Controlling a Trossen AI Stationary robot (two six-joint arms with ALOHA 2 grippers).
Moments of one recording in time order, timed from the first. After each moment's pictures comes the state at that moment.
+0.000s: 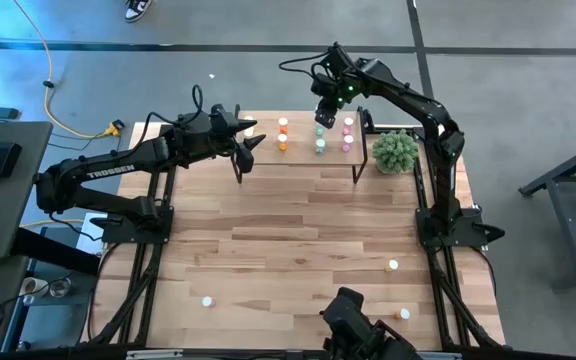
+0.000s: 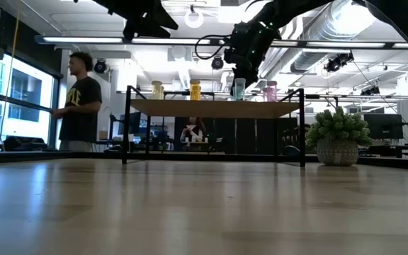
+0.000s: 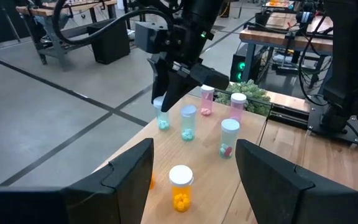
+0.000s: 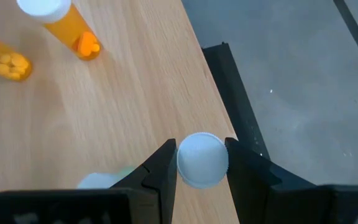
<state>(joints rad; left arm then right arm) 0.48 1.13 0.97 -0.08 -0.19 -0.02 -0.74 2.01 2.02 -1.03 -0.18 -0.38</state>
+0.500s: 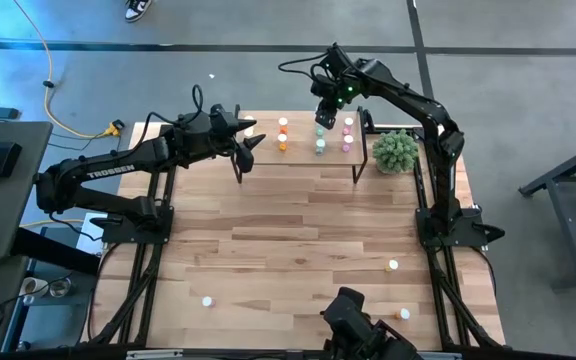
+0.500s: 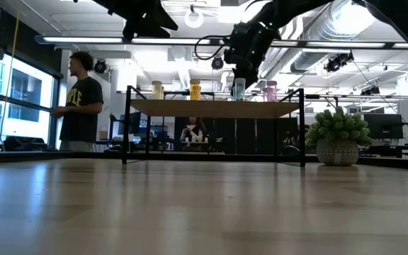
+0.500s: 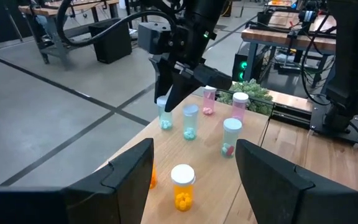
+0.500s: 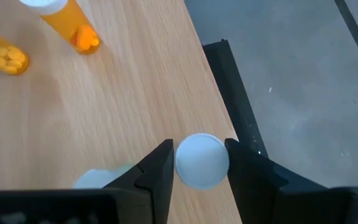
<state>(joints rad) 0.48 1.13 0.97 -0.09 -0.20 -0.02 -0.74 2.01 2.02 -1.04 -0.17 -0.39</state>
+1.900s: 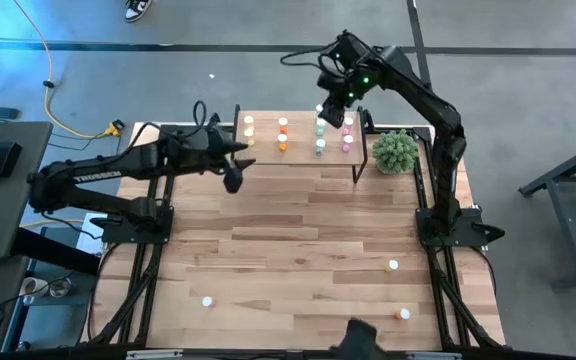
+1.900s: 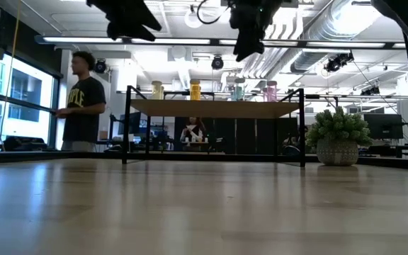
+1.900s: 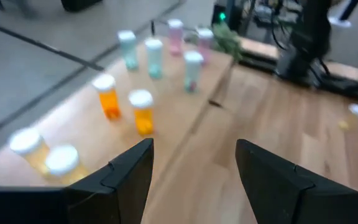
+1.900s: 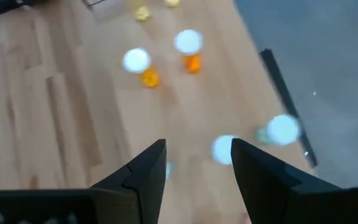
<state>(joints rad) 0.35 1.04 0.97 -0.39 -0.21 -0.13 -0.67 1.97 2.32 -1.39 -0.30 -0.26</state>
